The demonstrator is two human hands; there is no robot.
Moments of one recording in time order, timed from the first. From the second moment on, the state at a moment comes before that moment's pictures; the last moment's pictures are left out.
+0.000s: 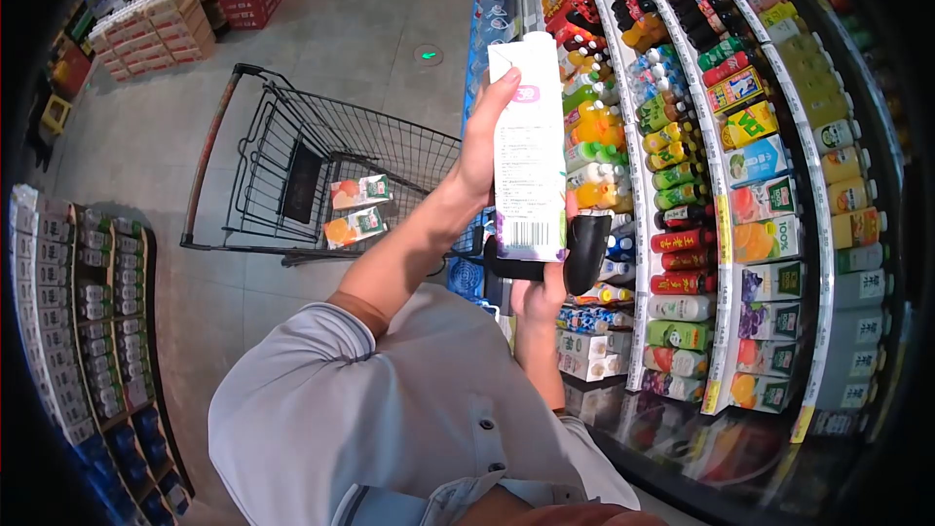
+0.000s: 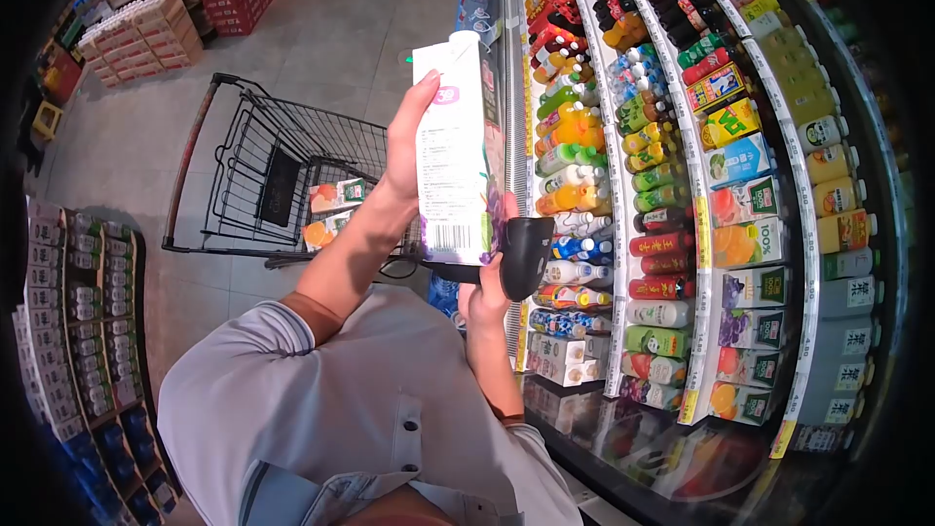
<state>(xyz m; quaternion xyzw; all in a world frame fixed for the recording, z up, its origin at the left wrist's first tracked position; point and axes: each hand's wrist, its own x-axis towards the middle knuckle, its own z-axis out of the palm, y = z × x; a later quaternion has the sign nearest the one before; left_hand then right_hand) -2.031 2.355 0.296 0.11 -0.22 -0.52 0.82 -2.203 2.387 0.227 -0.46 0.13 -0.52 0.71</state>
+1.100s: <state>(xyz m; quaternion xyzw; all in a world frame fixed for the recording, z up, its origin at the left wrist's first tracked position) -1.984 2.375 0.245 0.33 -0.36 -0.08 0.87 -2.270 2.425 0.272 -0.68 0.40 -0.17 0.59</state>
